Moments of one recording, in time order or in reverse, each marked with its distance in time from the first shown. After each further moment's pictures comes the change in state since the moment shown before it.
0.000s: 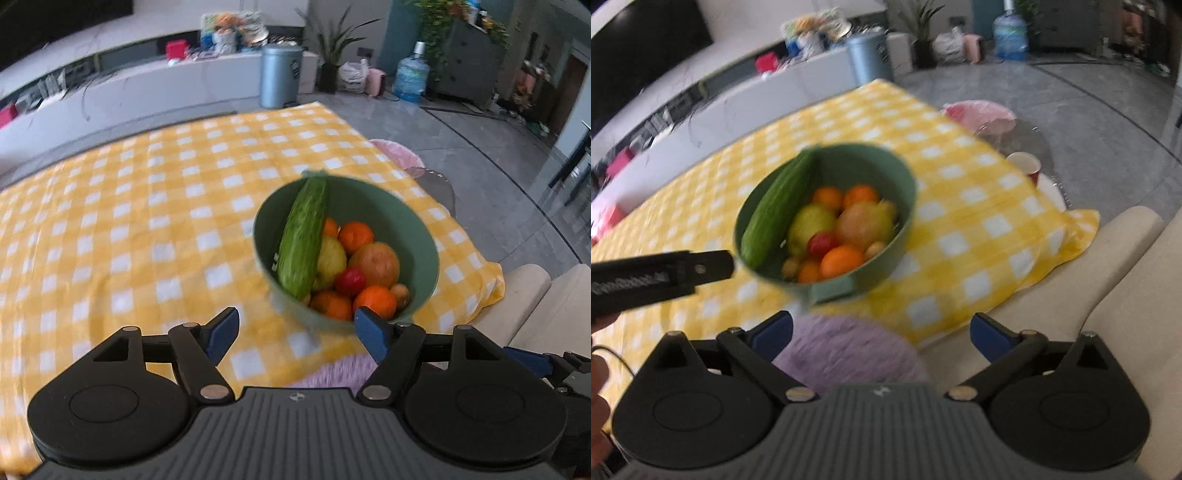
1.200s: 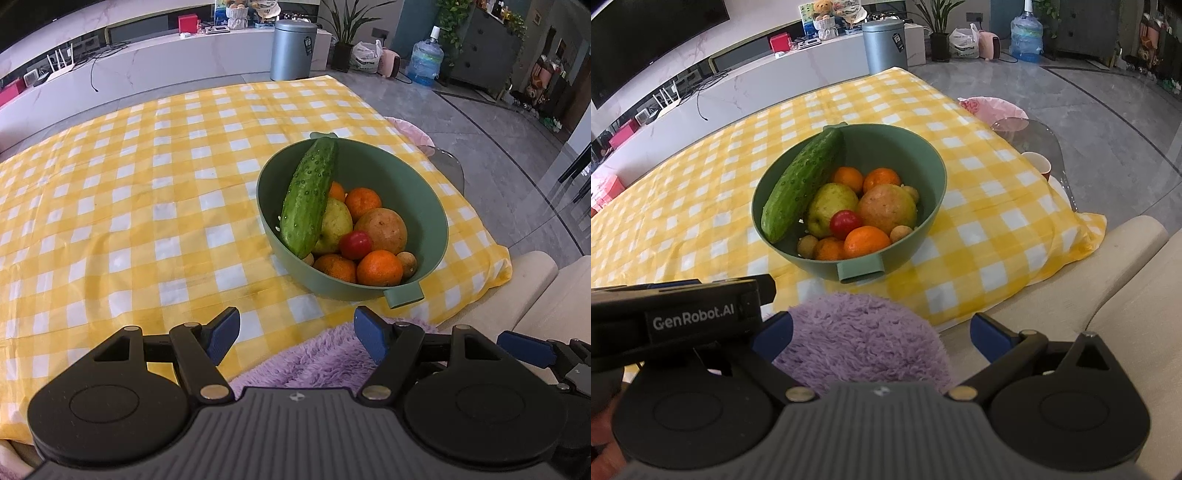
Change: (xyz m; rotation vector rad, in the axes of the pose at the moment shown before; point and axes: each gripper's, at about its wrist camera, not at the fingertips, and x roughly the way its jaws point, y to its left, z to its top) left arm 0.008 -0.003 -0.017 -0.029 0.063 0.016; right arm -0.002 0.025 -0.007 -0.061 0.029 -0.030
